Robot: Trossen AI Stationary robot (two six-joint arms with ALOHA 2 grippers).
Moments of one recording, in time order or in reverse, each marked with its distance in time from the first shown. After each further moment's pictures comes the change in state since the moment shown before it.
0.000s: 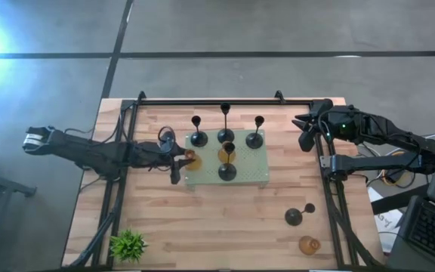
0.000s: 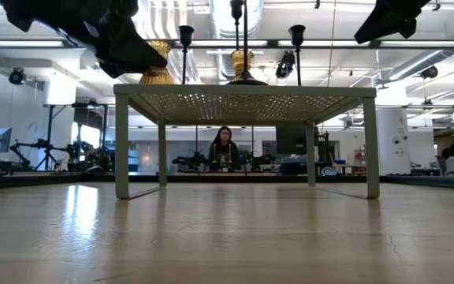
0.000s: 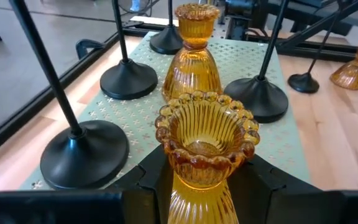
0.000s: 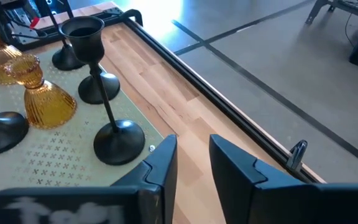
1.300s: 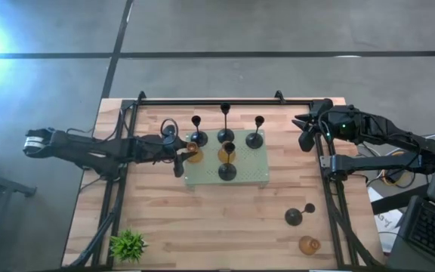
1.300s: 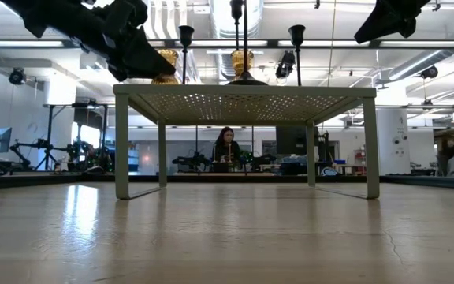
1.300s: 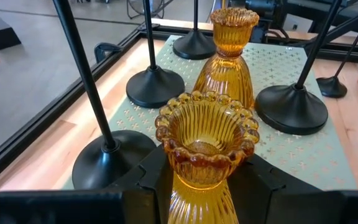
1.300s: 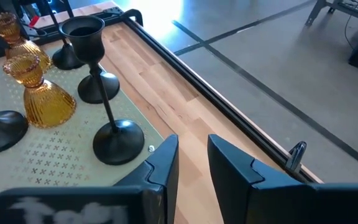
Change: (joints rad) left arm 0.100 0.036 0.012 0.033 0.042 0.056; right arm 0.000 0.000 0.000 0.001 0.000 -0.010
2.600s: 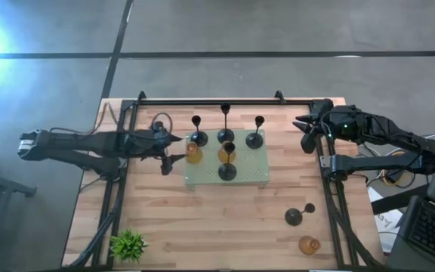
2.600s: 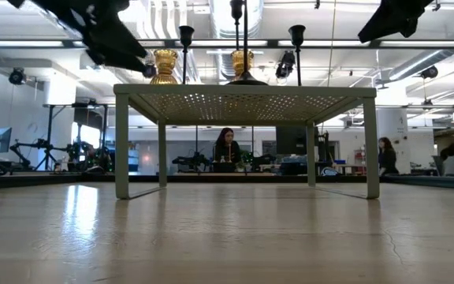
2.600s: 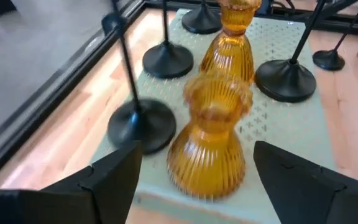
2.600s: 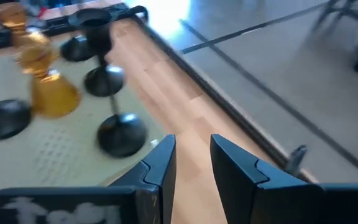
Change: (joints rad) left arm -0.001 -0.146 0.140 -0.435 0.008 -0.045; right arm 0.000 -0.015 0.000 -0.018 -0.033 -0.041
